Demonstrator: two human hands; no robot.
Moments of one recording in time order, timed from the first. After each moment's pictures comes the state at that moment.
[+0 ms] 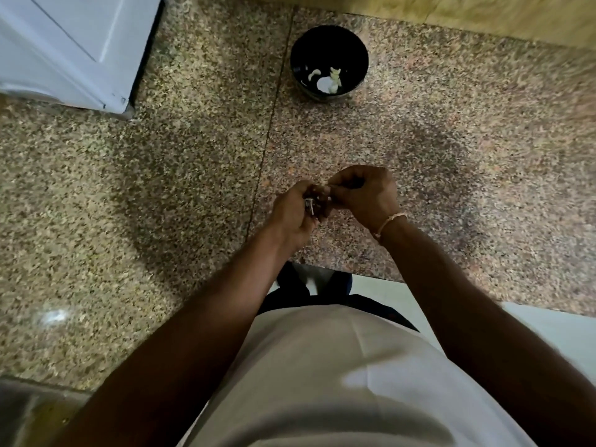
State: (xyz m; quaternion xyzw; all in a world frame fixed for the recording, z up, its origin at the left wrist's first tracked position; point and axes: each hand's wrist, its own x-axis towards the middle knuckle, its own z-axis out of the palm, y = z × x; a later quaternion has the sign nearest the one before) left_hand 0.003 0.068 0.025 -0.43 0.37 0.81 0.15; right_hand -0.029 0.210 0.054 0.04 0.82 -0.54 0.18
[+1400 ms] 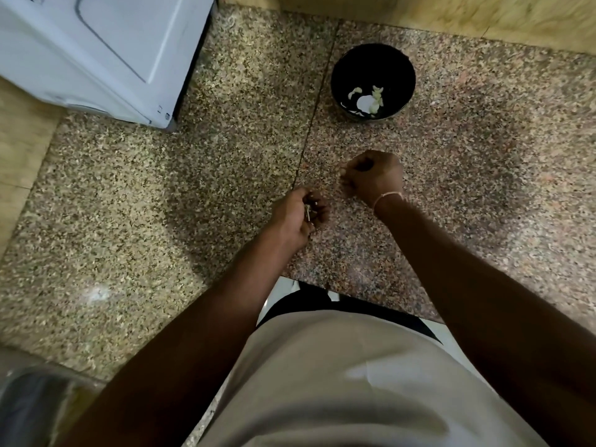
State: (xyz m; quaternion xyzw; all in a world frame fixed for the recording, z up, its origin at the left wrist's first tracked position) left_hand -0.031 0.013 0.022 -0.50 0.39 0.76 0.13; right_hand -0.121 0.151 0.006 0.09 0.84 -0.51 0.17
